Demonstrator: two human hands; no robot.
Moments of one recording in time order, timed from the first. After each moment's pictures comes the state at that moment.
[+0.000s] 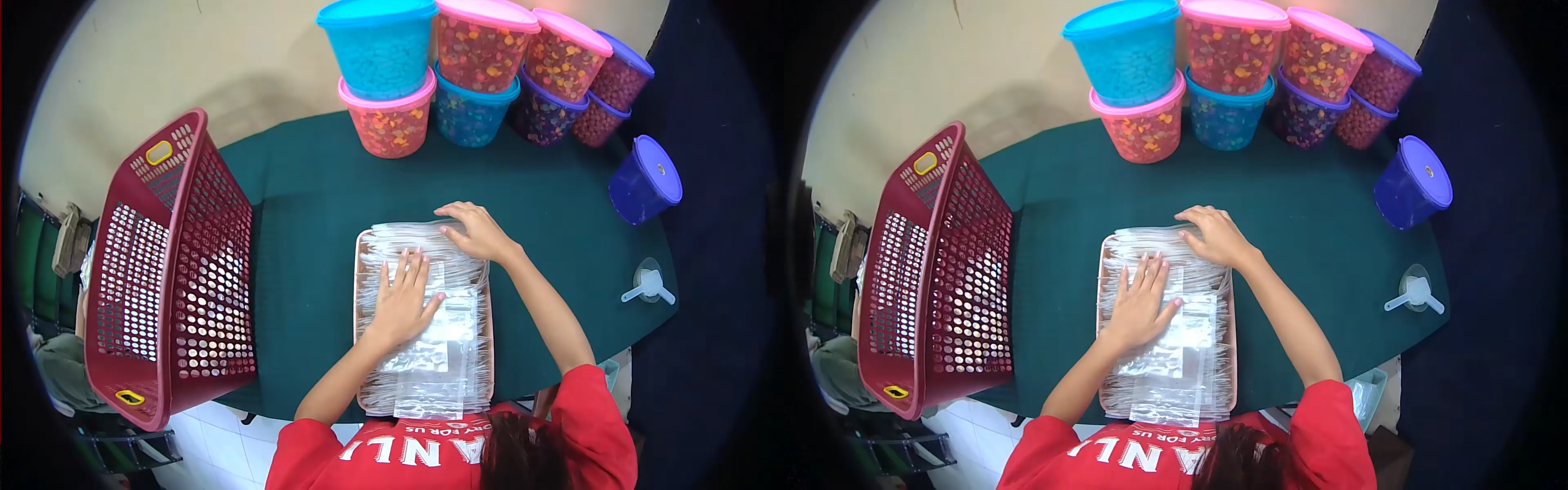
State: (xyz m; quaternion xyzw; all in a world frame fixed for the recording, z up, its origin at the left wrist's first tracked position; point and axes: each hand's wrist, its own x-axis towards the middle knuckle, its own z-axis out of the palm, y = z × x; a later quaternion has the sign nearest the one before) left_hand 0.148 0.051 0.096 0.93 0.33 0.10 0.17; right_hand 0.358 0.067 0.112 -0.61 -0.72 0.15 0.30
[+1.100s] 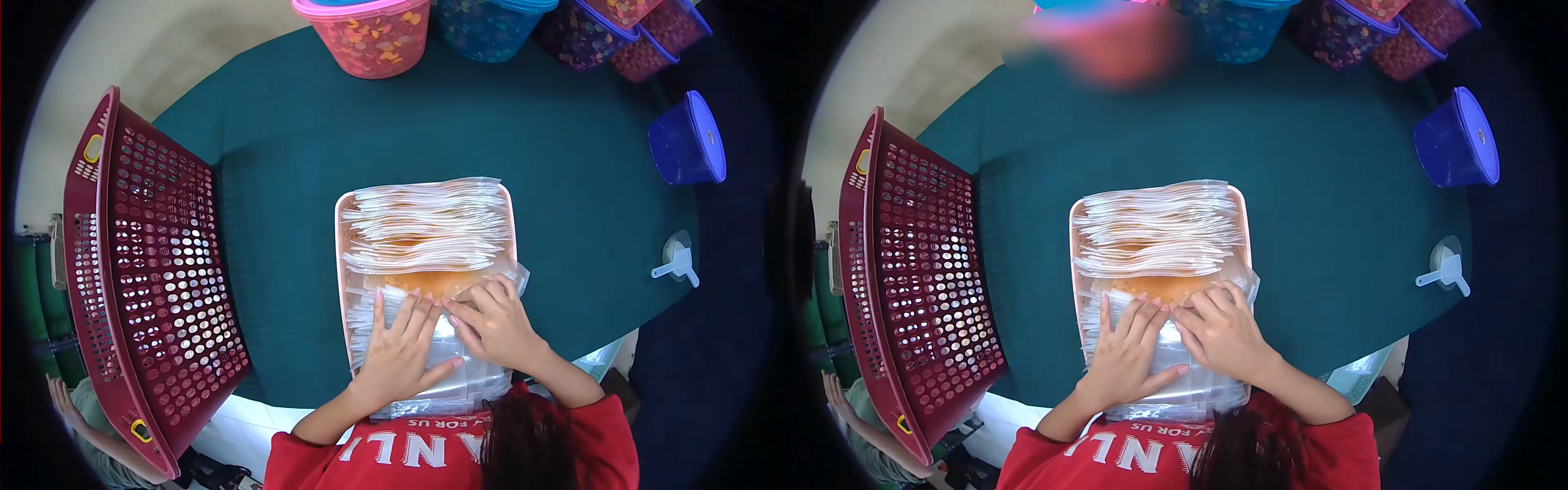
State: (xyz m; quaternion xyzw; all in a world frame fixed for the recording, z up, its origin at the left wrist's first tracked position) left_hand 0.116 0.020 0.109 0.94 0.26 0.00 0.24; right_hand 0.289 -0.037 0.105 -0.62 -0.73 0.17 0.23
